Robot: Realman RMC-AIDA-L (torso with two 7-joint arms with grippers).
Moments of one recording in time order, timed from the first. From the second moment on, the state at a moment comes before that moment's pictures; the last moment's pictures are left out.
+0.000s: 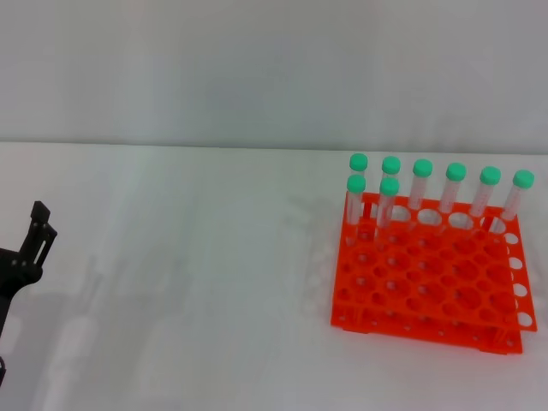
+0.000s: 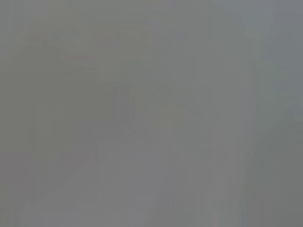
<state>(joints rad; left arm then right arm) -0.25 -2.08 2.54 0.17 -1.18 1.45 -0.21 0.46 2.02 -0.98 -0.24 -0.47 -1.04 0.45</state>
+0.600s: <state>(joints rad) -0.31 -2.08 2.50 0.17 -1.19 1.38 -0.26 0.47 2.02 -0.98 -0.18 -0.46 -1.03 0.44</state>
